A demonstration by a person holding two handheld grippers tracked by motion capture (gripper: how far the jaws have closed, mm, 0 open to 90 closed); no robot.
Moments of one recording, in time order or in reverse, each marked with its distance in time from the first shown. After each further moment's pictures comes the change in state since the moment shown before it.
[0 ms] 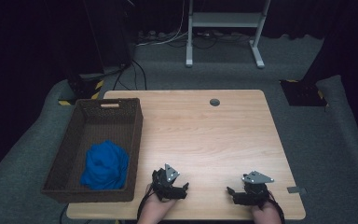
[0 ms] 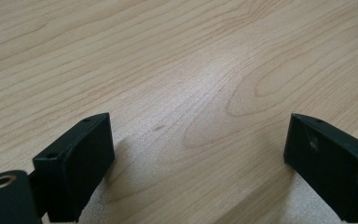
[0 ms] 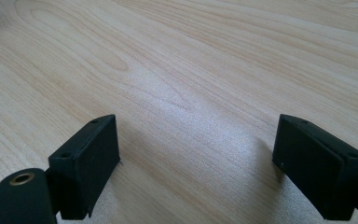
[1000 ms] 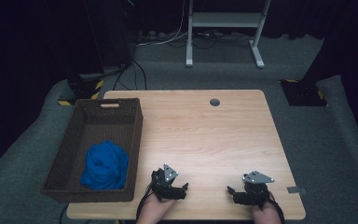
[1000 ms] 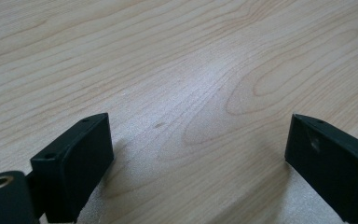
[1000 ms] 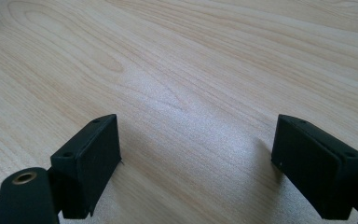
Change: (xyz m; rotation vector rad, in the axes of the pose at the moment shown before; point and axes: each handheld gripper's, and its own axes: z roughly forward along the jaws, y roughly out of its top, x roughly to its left) left arm 0.002 -0.001 -0.002 -0.005 -0.015 -0.013; right arm 0.000 0.000 0.000 -0.002 -0.014 0.009
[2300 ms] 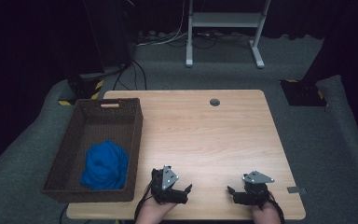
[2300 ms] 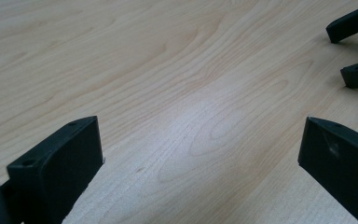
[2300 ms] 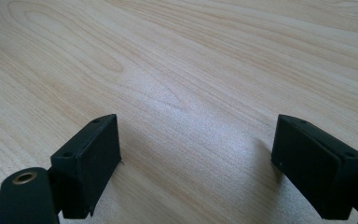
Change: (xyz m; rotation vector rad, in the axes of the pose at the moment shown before) left arm -0.012 0.009 -0.031 -0.194 -0.044 0.088; right arm 0.000 0.000 0.000 0.000 0.000 0.001
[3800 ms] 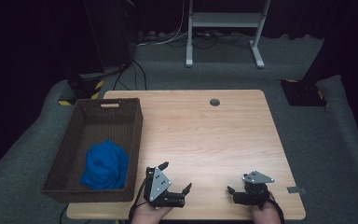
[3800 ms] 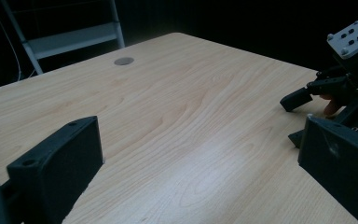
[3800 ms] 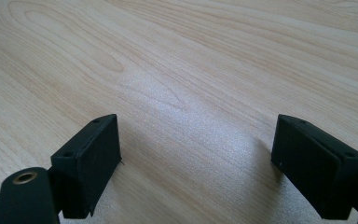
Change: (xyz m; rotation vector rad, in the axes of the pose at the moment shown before) left arm -0.010 0.027 -0.053 -0.229 -0.005 0.031; right arm 0.000 0.000 0.000 0.000 0.000 0.000
